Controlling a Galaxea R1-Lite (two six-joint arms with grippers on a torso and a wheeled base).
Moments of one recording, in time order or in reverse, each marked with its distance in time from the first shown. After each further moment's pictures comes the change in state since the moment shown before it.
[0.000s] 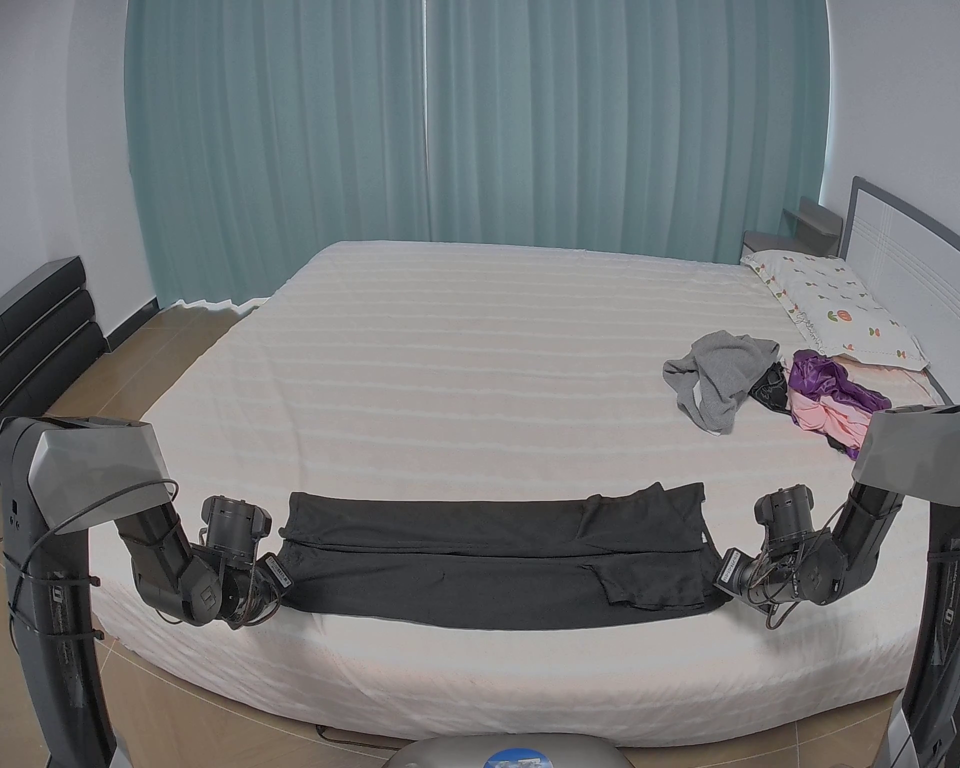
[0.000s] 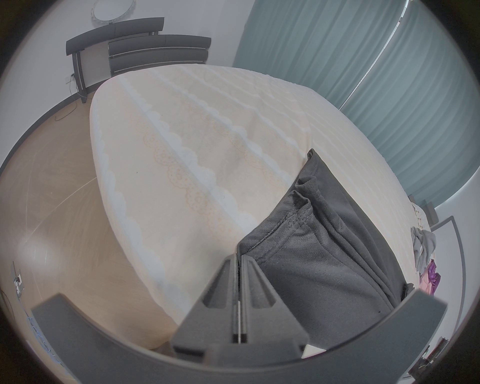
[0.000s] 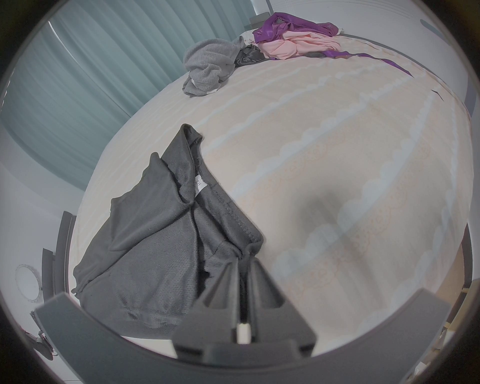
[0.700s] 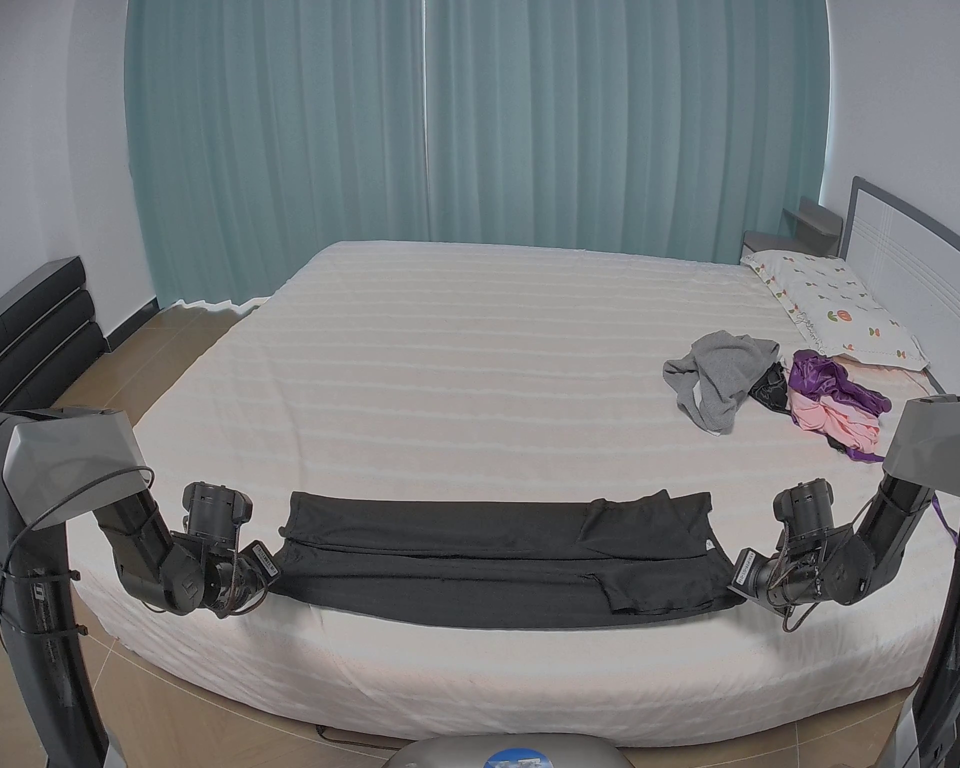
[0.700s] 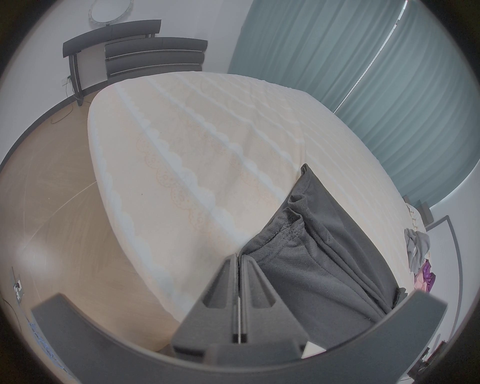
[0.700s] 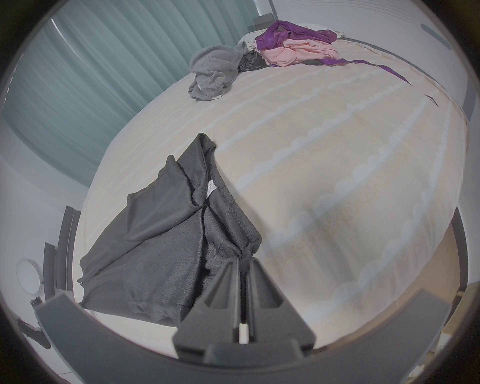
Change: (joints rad) left arm 0.045 -0.061 0.007 0.020 -0.036 0.048; right arm -0.003 -0.137 0.093 0.051 0.012 -0.019
